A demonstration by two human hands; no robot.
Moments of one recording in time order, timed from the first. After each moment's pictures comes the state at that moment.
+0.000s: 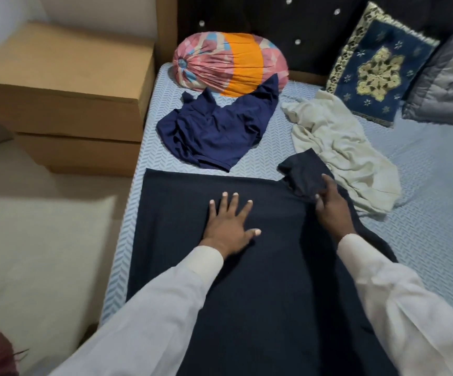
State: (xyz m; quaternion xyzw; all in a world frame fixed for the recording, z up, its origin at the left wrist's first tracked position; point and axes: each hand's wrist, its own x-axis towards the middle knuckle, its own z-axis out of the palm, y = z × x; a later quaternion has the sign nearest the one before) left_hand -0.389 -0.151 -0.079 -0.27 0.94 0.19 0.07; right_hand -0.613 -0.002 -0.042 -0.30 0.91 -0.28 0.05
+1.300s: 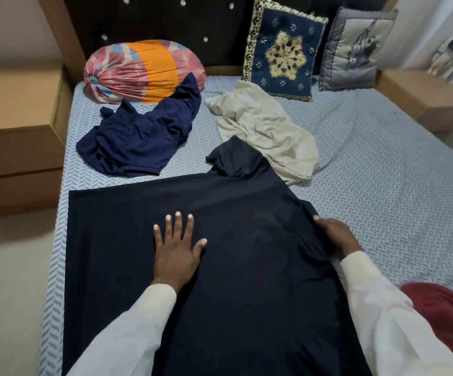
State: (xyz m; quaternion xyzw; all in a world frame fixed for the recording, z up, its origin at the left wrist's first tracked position) left_hand -0.376 -0.063 -0.095 -0.30 0.95 0.11 0.00; right_hand -0.657 0.219 -0.054 0.02 0.88 -0.41 0.23
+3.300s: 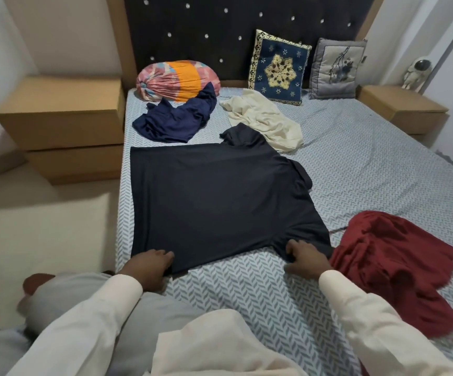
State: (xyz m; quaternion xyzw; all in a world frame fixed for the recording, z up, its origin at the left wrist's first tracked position) left_hand -0.073 0.046 -0.047 -0.16 0.96 0.02 0.21; right_hand -0.354 0.361 -0.046 -0.33 0.92 -0.02 0.21
